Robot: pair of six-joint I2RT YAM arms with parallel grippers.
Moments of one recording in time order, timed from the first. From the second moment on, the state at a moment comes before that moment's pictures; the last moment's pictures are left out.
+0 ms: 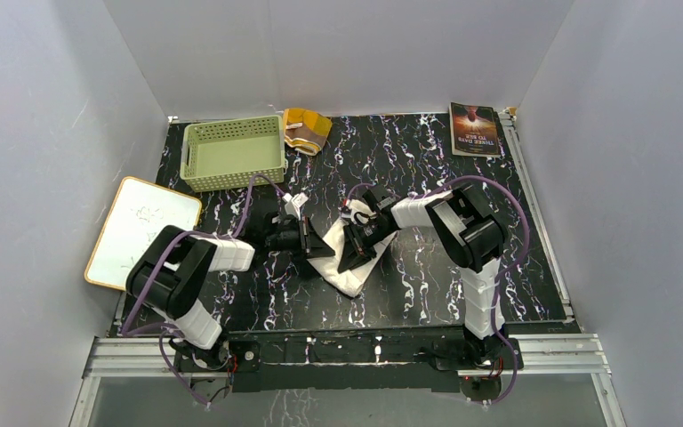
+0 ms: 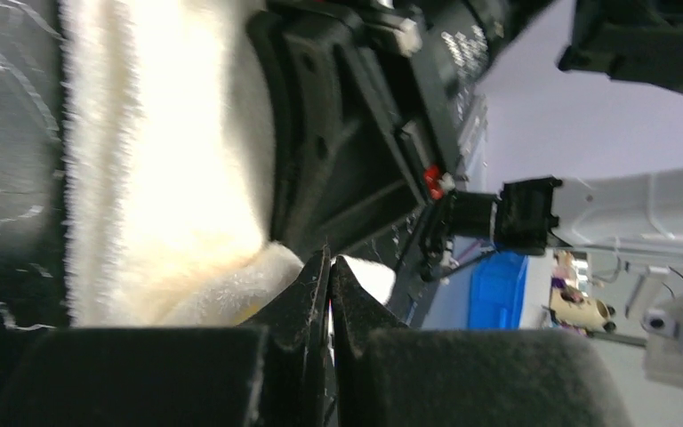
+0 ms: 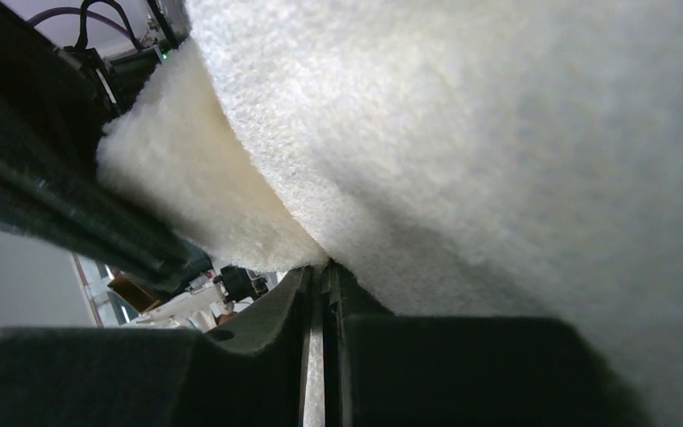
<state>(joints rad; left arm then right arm) -0.45 1.61 0.52 0.53 0.81 -0.79 0.54 2.06 1.12 -0.30 -1.01 0.39</state>
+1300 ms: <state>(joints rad) -0.46 1.78 0.53 0.67 0.61 -0.69 0.62 1.65 1.11 -0.27 -0.64 0.21</state>
